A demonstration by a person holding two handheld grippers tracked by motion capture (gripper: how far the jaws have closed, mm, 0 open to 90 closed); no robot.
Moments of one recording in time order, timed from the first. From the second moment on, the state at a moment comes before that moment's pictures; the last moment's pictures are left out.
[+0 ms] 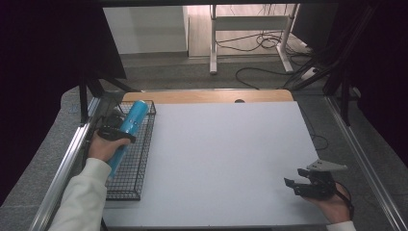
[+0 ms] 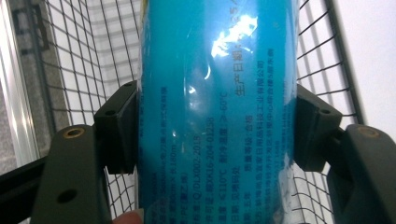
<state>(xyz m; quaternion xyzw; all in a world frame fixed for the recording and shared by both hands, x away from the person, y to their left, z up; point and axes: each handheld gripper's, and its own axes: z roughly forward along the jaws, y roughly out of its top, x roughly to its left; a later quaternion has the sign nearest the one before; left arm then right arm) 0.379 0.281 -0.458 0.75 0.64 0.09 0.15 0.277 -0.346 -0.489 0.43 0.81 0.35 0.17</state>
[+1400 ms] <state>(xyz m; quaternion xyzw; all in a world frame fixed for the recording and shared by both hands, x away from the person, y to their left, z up) 0.269 0.228 -0.435 0.79 0.48 0.13 0.36 0.271 -0.333 -0.486 0.40 0.82 0.37 0.16</state>
